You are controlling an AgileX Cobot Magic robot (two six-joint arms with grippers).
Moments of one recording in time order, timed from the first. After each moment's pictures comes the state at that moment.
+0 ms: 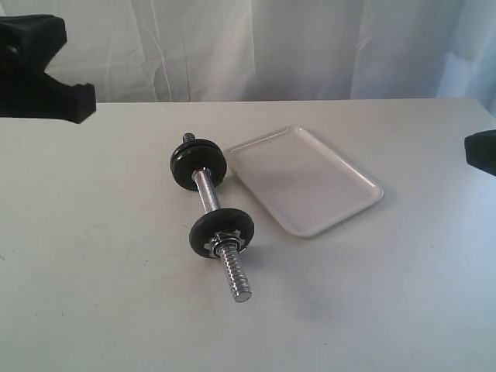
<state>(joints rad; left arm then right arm) -0.83 0.93 -0.67 -1.20 -0.50 1.29 0.21 0.64 -0.73 0.43 0.70 -0.51</state>
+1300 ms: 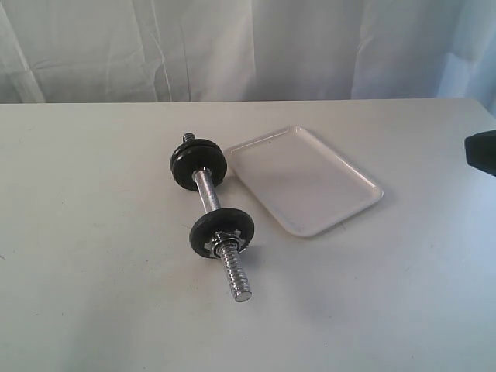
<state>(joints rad) -0.04 0.34 -0.32 -0.33 0.37 0.34 0.21 0.64 -0.73 0.43 0.70 -0.51</state>
